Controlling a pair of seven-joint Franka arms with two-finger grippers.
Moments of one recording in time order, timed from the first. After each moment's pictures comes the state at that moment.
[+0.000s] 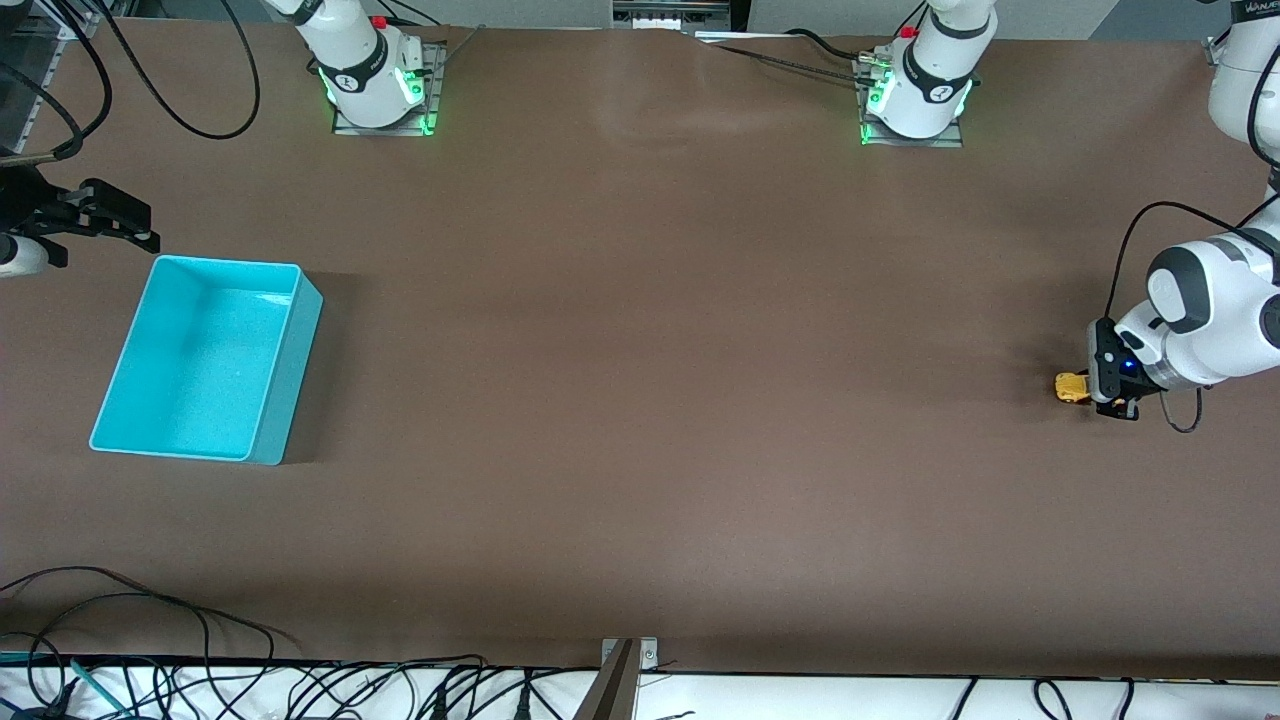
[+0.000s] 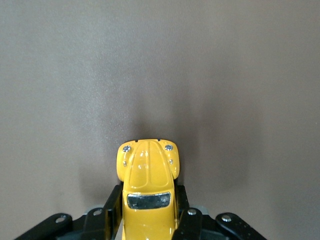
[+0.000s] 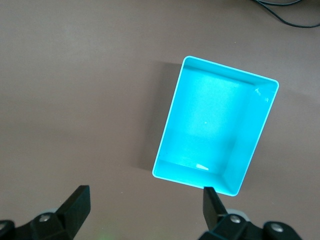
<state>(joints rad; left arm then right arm) 0.51 0.60 -0.13 -1.91 0.16 2.45 1.93 0.06 0.08 -0.08 -1.49 -0.01 1.52 -0.21</state>
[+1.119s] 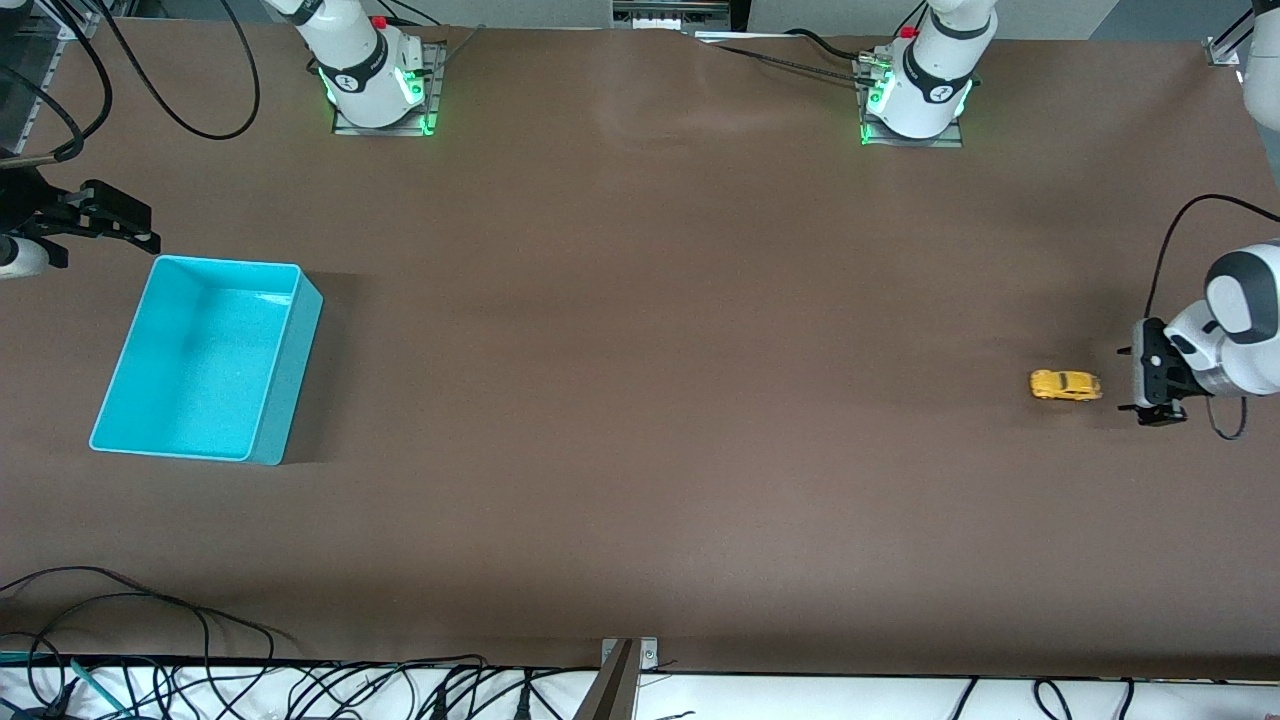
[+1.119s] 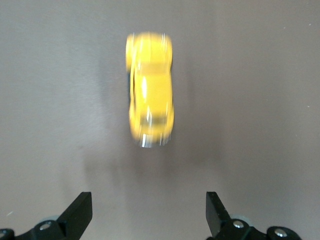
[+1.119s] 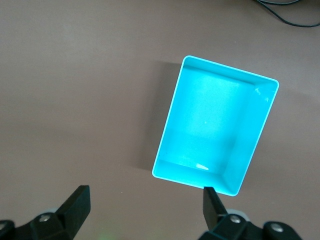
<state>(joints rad) 0.53 0.58 -0.15 -1.70 0.16 2.14 1.94 0.05 0.08 -0.08 -1.49 -0.01 1.52 -0.21</state>
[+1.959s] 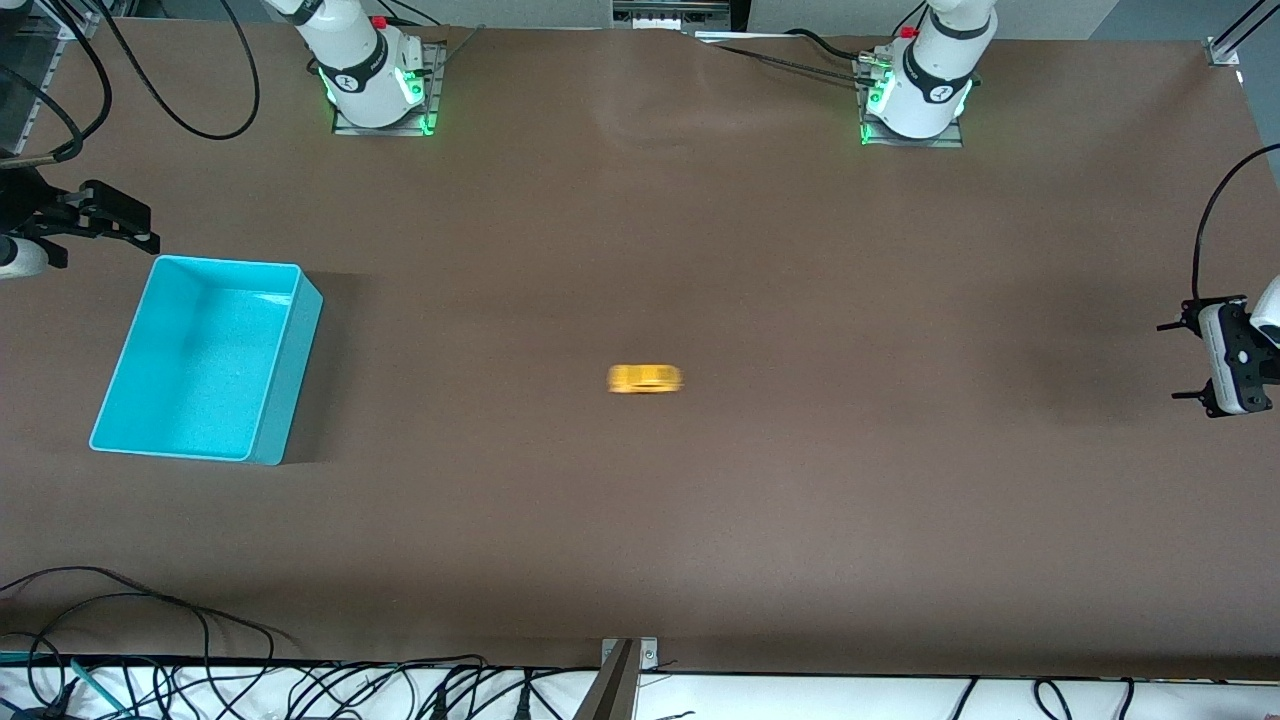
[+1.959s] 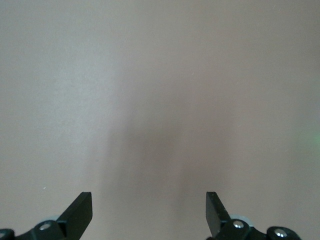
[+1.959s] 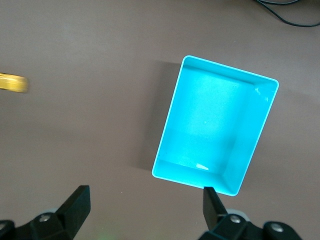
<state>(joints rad) 0.52 0.46 -0.25 -1.47 0.07 1.65 1.57 0.05 0.09 -0.08 -1.49 -0.01 1.52 -0.21</state>
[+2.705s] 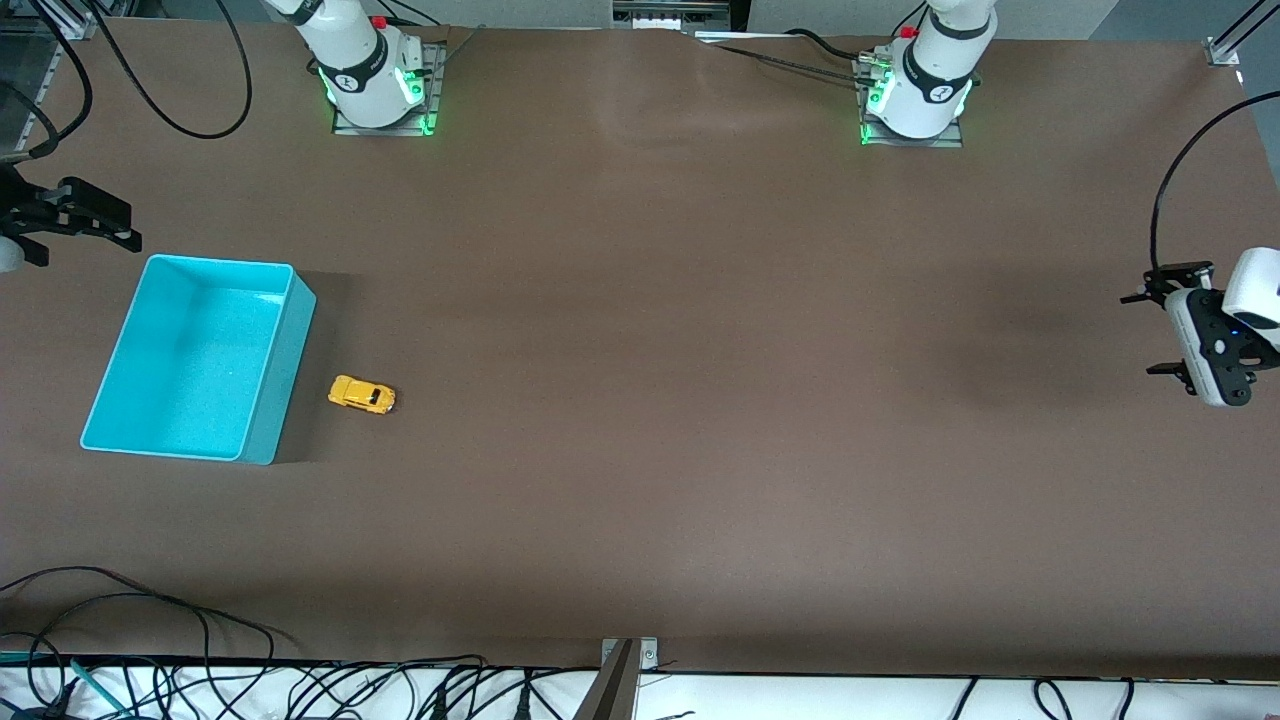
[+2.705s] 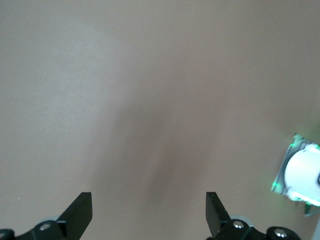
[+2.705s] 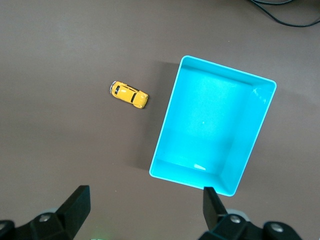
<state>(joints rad) 0.51 0.39 -0.43 -1.42 0.07 1.48 1.20 0.05 0.08 -0.11 -1.49 -0.01 1.52 -0.25</state>
